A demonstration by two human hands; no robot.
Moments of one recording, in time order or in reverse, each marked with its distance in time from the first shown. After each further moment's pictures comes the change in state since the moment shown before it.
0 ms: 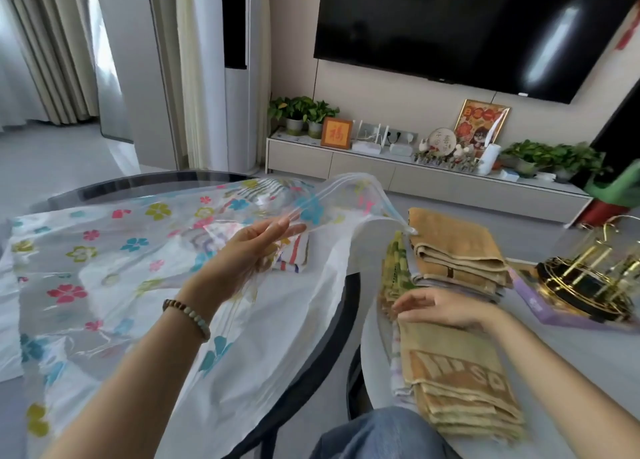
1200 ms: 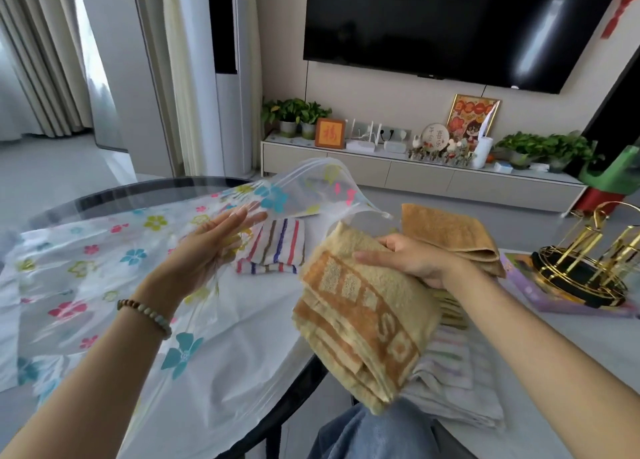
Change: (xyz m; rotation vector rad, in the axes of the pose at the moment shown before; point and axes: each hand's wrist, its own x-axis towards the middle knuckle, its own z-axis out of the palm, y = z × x) left_hand -0.011 0.009 -0.032 -0.041 0.080 -0.022; right_hand -0.011 -0.099 0.002 0.298 0.064 -0.148
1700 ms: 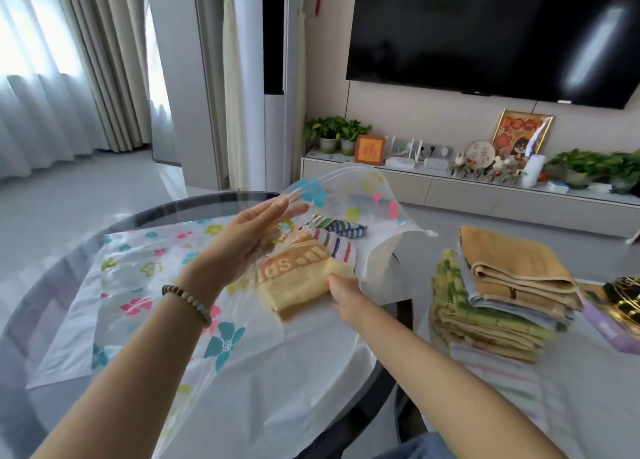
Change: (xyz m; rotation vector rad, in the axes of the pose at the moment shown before) left_hand -0.009 0.041 -0.043 -0.056 -0.020 0.114; right_hand 0.159 -0.002 0.165 0.458 0.481 0.231
